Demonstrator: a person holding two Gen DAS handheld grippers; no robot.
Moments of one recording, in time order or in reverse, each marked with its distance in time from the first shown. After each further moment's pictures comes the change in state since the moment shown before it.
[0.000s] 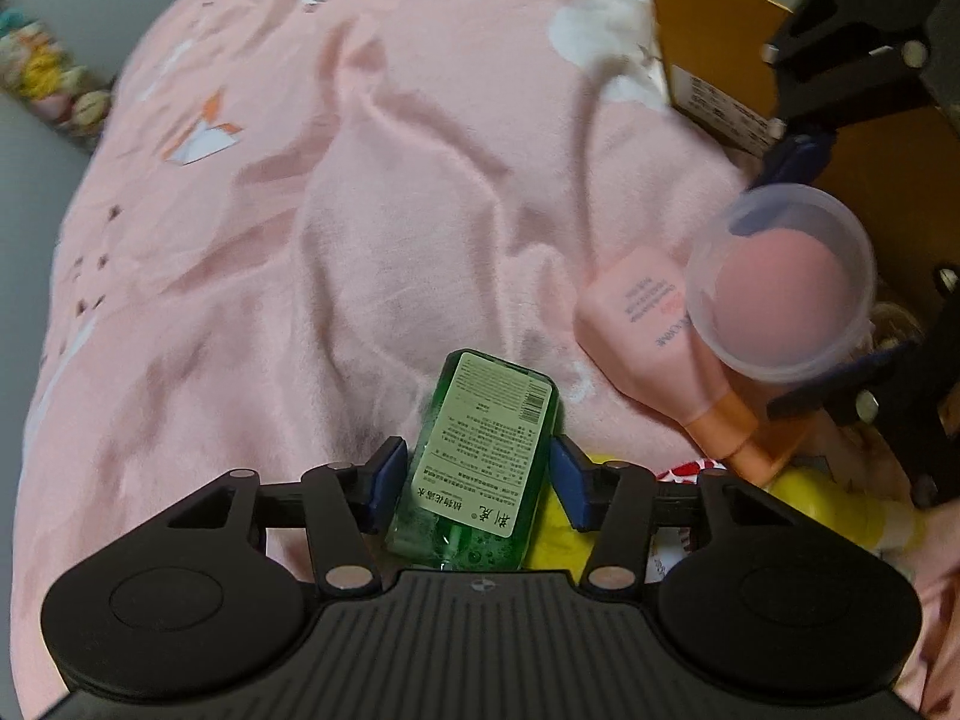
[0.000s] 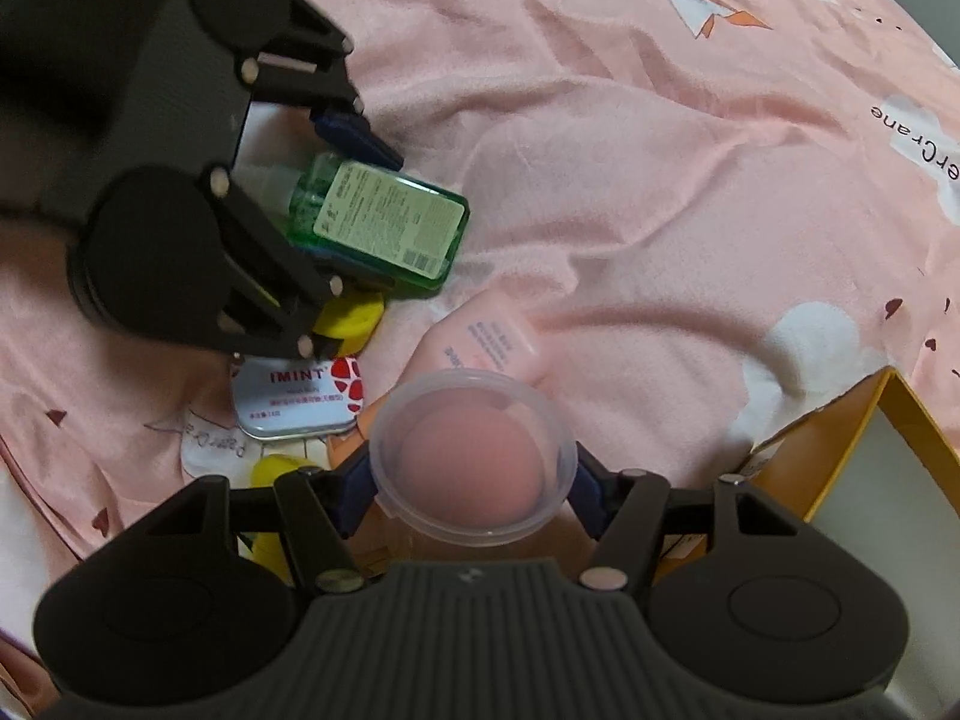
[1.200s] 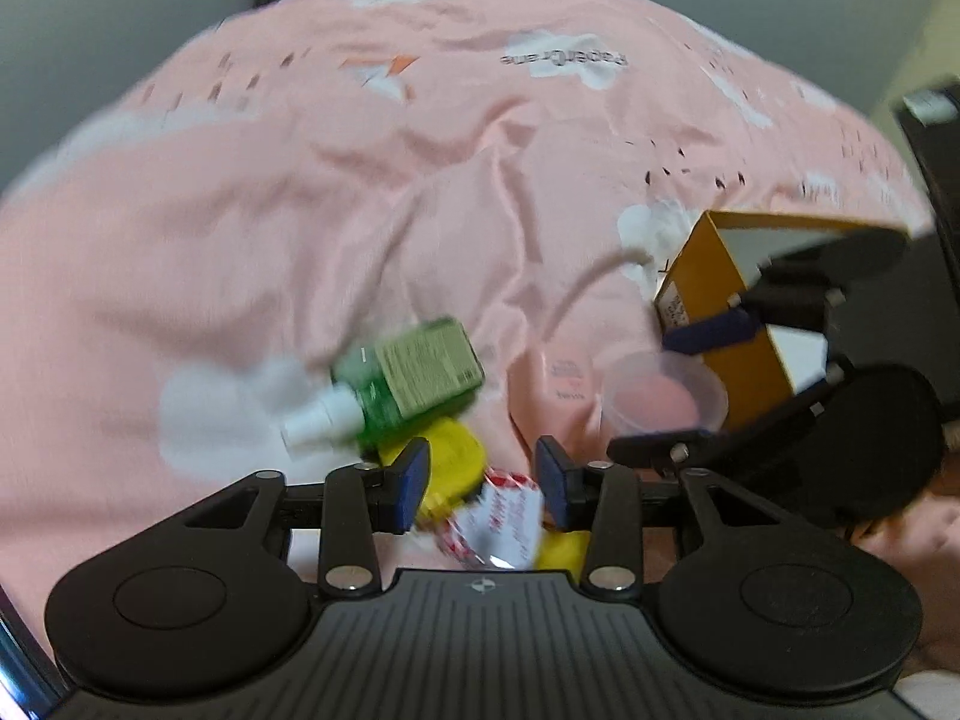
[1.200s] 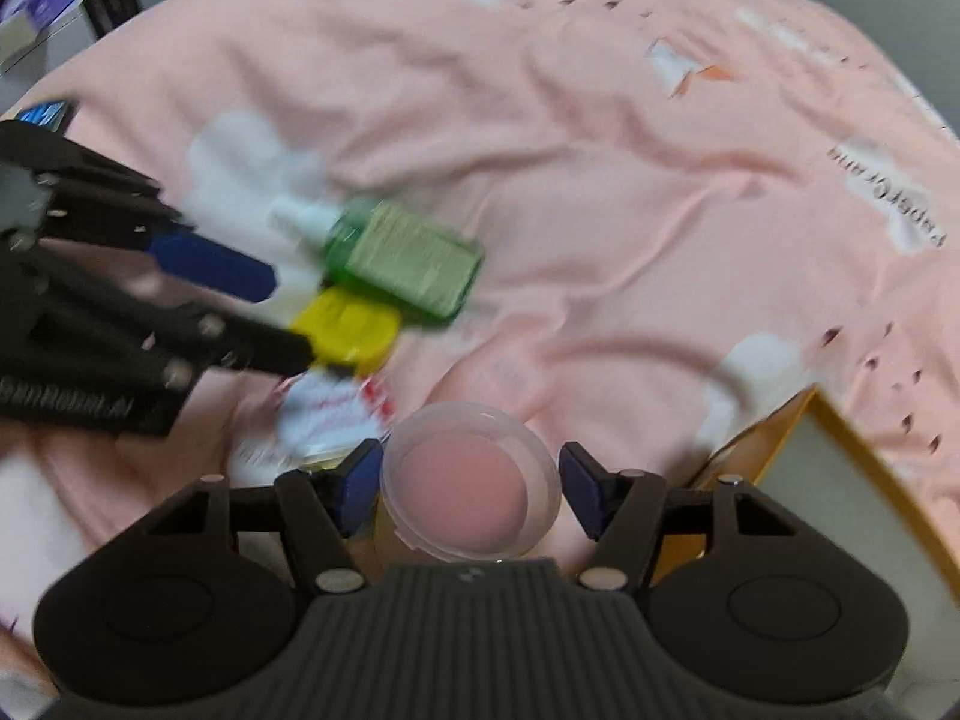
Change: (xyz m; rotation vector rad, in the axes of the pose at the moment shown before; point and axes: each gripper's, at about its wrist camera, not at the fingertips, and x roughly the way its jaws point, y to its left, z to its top) left arm -0.082 0.025 -0.058 -0.646 -0.174 -0.198; right arm -0.038 0.017 0.005 -0.007 -0.045 -0.084
